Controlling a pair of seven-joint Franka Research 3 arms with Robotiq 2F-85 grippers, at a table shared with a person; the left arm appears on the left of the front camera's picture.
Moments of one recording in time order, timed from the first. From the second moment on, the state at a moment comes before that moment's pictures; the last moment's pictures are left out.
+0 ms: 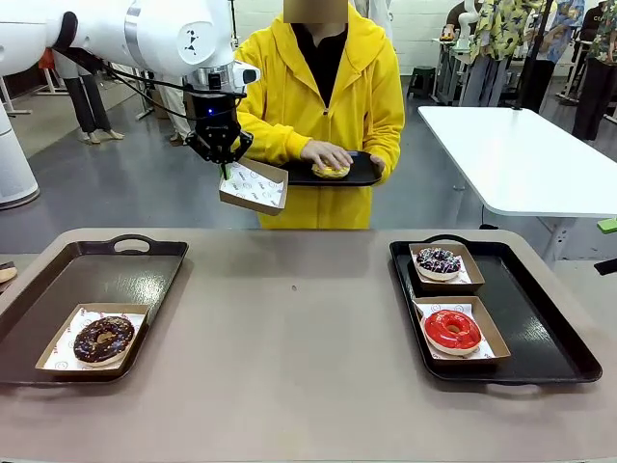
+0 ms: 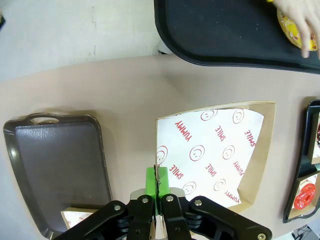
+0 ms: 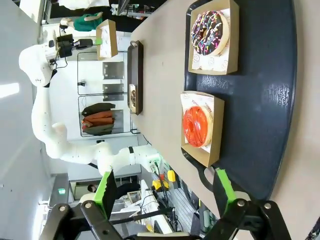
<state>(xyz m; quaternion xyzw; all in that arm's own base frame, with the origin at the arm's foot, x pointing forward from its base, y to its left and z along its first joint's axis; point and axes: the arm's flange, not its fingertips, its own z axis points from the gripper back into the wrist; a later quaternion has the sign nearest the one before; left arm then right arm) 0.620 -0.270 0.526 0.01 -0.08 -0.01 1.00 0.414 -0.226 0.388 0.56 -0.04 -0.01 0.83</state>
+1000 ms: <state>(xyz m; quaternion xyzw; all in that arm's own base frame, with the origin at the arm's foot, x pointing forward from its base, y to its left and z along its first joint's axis) 0.620 -0.270 0.526 0.01 -0.08 -0.01 1.00 0.412 -0.229 0.390 0.55 -0.05 -0.01 0.83</state>
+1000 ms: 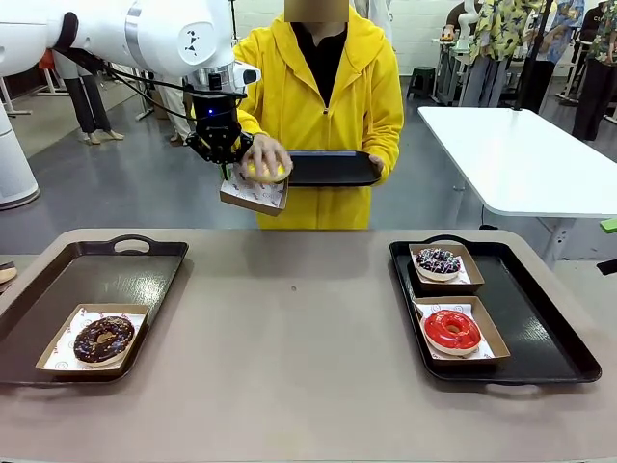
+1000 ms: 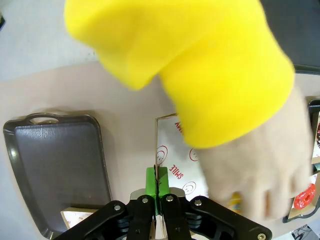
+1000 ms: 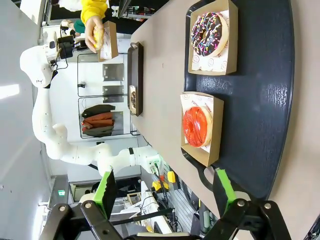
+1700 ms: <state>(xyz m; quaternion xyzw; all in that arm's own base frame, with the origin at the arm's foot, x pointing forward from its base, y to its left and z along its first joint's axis) 0.620 -0.270 0.526 0.01 -0.08 -0.01 1.00 0.412 -0.229 0.390 0.55 -0.05 -0.01 0.83</state>
